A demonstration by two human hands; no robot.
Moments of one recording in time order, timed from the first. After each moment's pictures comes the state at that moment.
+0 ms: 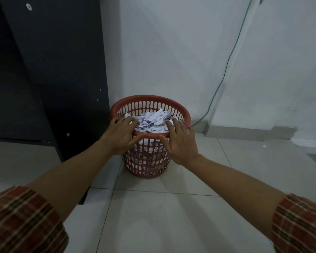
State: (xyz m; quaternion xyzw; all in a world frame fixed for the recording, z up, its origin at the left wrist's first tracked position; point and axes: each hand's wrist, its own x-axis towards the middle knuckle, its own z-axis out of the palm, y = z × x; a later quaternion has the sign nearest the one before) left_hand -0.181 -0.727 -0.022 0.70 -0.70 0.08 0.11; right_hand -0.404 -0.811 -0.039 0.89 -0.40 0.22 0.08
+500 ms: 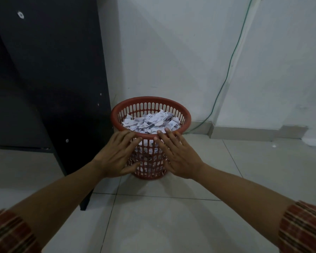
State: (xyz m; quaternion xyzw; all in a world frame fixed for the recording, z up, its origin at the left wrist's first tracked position) left_hand -0.181 -0.696 -0.047 0.63 -0.76 0.18 0.01; right_hand -0.421 -0.818 -0.061 0.95 -0.19 0.14 0.22
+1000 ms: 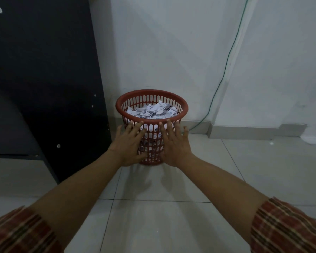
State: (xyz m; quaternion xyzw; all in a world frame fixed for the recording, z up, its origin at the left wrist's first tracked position) left_hand -0.204 -0.758 -0.039 0.72 -0.69 0.10 -0.02; right_hand -0.379 -0.835 -0.047 0.89 -0.42 0.05 0.14
